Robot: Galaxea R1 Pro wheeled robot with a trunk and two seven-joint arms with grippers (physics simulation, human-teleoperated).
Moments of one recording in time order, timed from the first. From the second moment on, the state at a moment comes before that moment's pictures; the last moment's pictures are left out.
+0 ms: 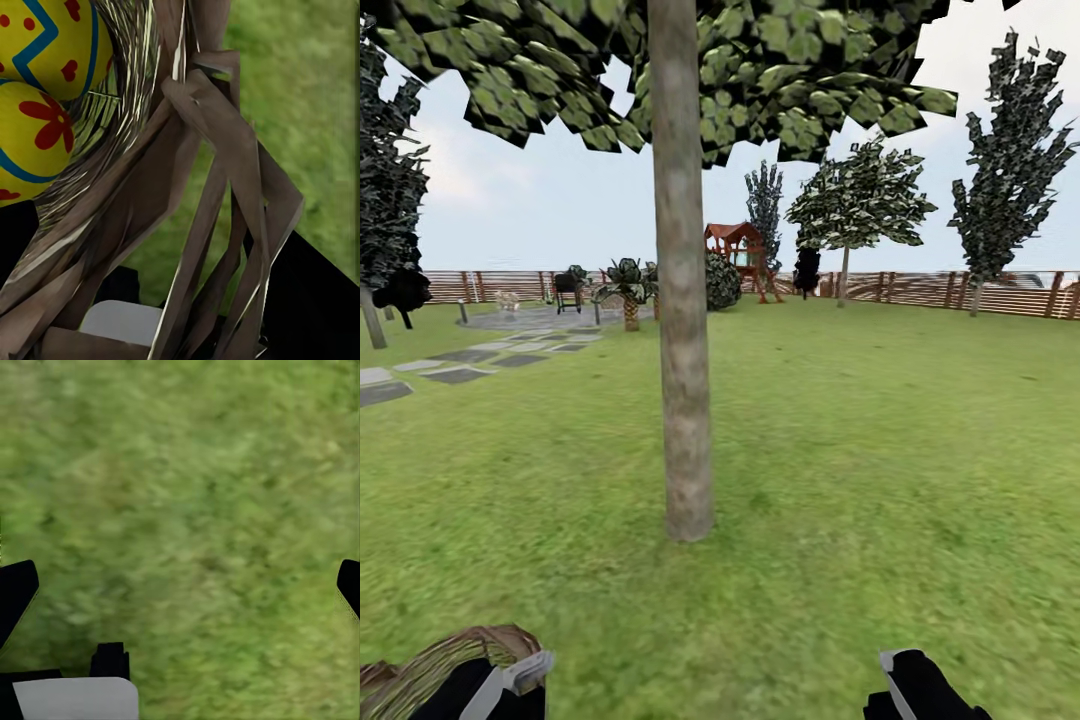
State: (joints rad) left arm -0.45 0.19 0.12 -0.39 0.32 0.69 0.00; right arm -0.36 -0.09 0.06 -0.63 0.04 0.76 -0.04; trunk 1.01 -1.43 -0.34
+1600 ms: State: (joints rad) left arm -0.45 0.18 0.12 -0.39 0.32 0.69 0.00; right arm -0.36 -0.10 0.06 -0.59 0.04 0.74 -0.04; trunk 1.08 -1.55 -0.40
